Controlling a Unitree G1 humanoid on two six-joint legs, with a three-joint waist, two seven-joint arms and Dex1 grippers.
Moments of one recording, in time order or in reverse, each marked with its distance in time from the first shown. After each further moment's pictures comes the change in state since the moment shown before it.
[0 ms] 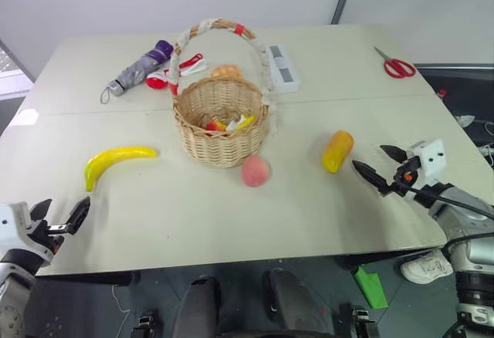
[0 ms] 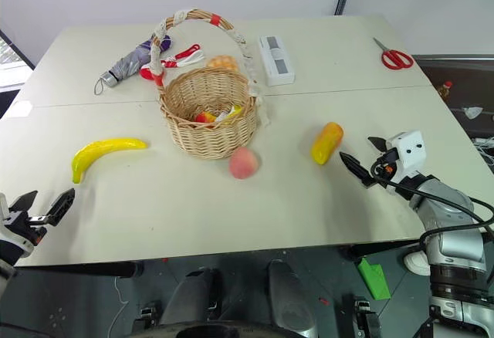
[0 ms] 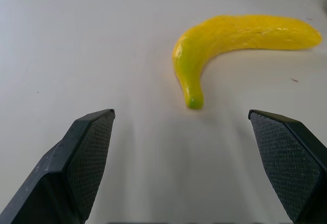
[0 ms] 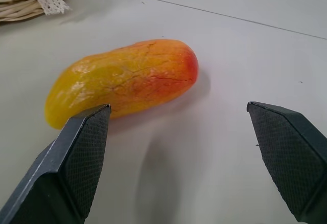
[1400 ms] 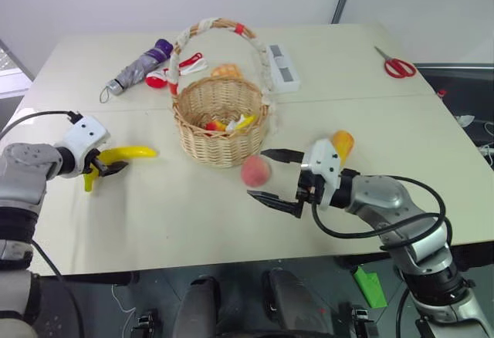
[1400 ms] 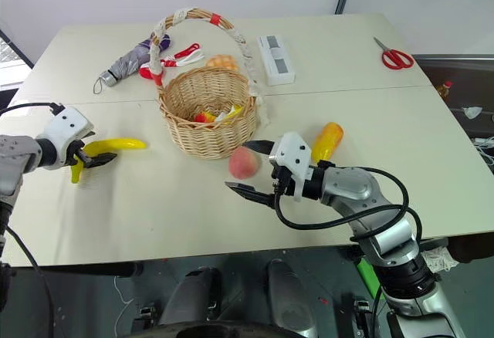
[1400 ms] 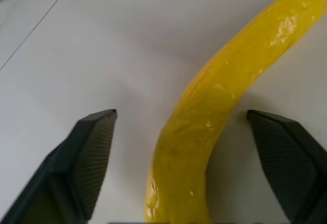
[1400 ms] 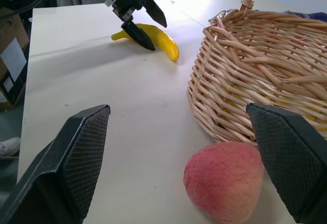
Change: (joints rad) left arm -0.871 0.445 -0.725 0.708 0.531 -0.058 -0.404; right arm -0.135 0.099 0.477 -0.567 0.071 0.212 0.035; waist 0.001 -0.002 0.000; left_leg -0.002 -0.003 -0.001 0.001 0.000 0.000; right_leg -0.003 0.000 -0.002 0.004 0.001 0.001
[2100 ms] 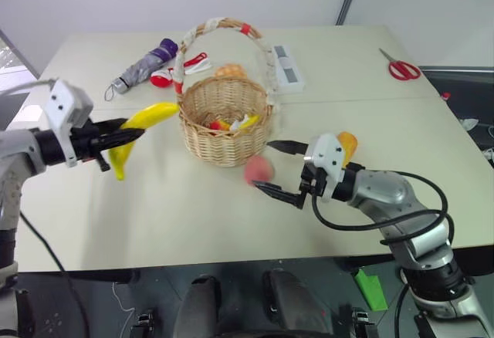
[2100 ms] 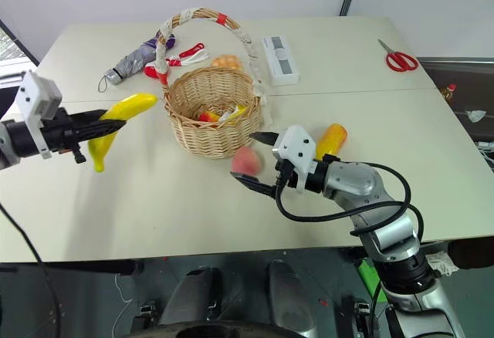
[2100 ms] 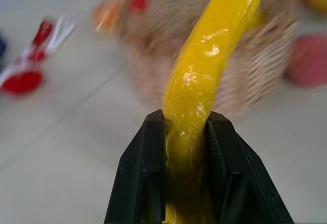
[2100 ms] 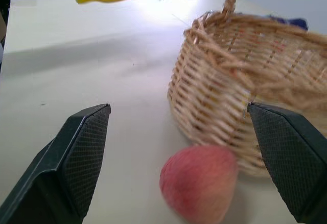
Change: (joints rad) left arm 0.117 -0.048 0.317 -0.694 -0.471 0.315 -0.109; right arm -0.052 -0.007 -0.034 0.036 -0.033 0.000 -0.010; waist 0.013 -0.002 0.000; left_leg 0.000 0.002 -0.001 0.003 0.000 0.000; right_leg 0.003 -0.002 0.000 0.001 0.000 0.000
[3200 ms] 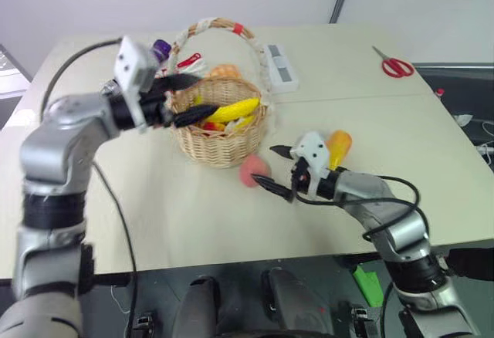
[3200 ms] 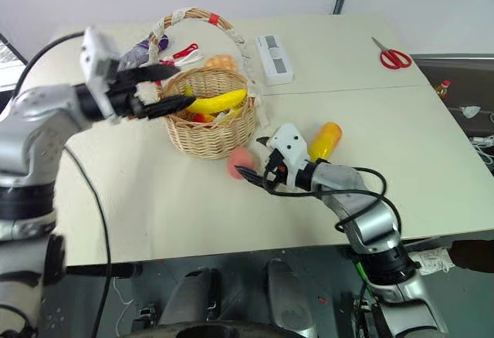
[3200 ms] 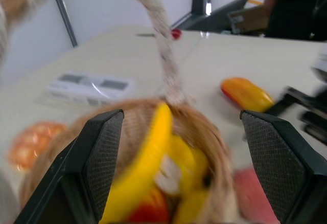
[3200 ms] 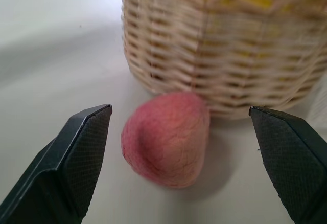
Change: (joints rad) left arm -0.154 -0.171 -0.124 -0.017 -0.047 0.055 0.011; right arm -0.038 0.129 0.057 0.151 -0.053 0.177 -0.177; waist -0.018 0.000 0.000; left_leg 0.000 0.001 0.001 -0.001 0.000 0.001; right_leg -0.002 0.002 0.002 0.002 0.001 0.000
